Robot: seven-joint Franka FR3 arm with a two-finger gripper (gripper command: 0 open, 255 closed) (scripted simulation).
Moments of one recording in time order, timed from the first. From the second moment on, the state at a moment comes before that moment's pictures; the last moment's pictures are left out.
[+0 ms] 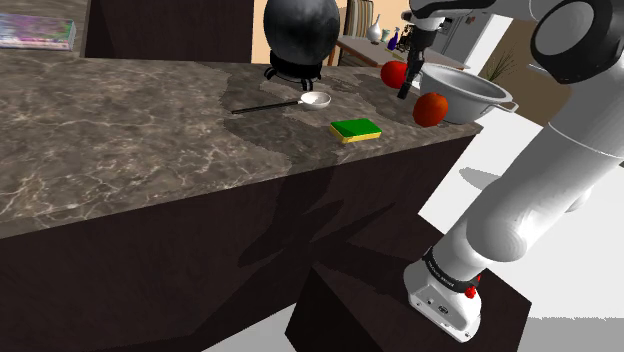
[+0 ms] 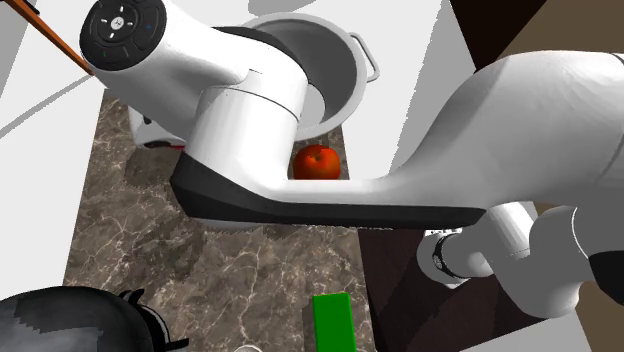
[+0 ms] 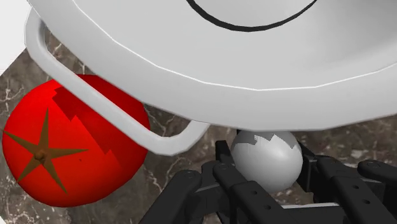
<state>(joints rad) 0.08 0.01 -0.62 -1.74 -0.19 1.86 -1.23</state>
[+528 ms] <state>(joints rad) 0.08 0.03 -0.62 -1.61 -0.17 1.75 -1.25</state>
